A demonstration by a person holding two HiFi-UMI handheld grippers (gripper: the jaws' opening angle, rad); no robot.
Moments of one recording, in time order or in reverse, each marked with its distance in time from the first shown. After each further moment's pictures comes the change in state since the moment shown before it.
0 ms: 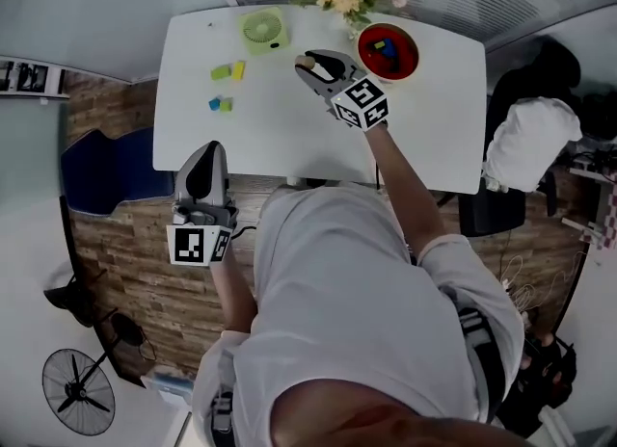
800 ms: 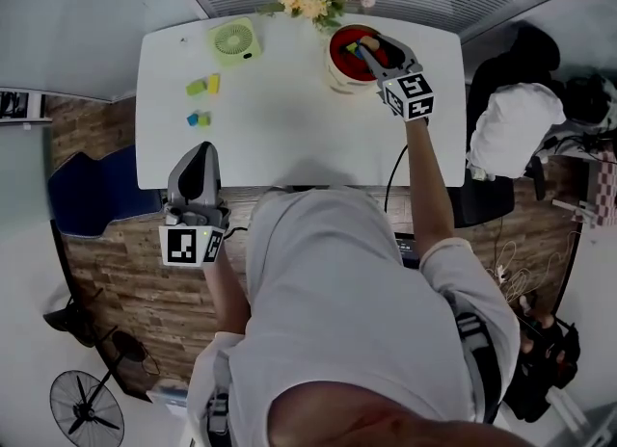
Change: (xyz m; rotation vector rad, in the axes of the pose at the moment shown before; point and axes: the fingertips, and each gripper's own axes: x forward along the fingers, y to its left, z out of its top) left arm 0.038 -0.016 -0.001 -0.017 -0.004 -0.073; right arm -0.145 -0.157 -0.008 -0.112 0.116 -0.402
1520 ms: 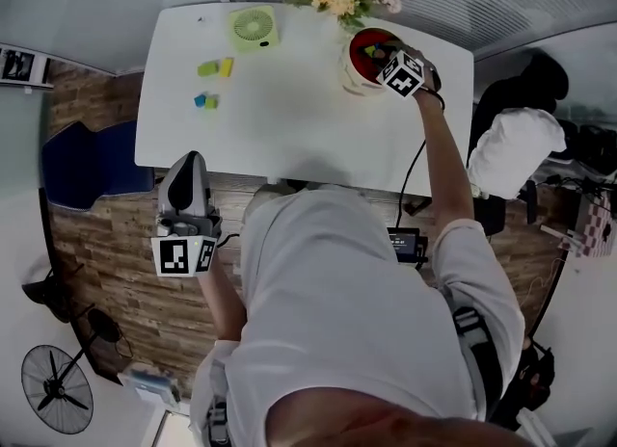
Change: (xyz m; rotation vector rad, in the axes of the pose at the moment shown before) left arm -0.061 0.021 -0.007 -0.037 0.003 0.176; right arm 0.057 0.001 -0.124 -0.586 0.685 0.260
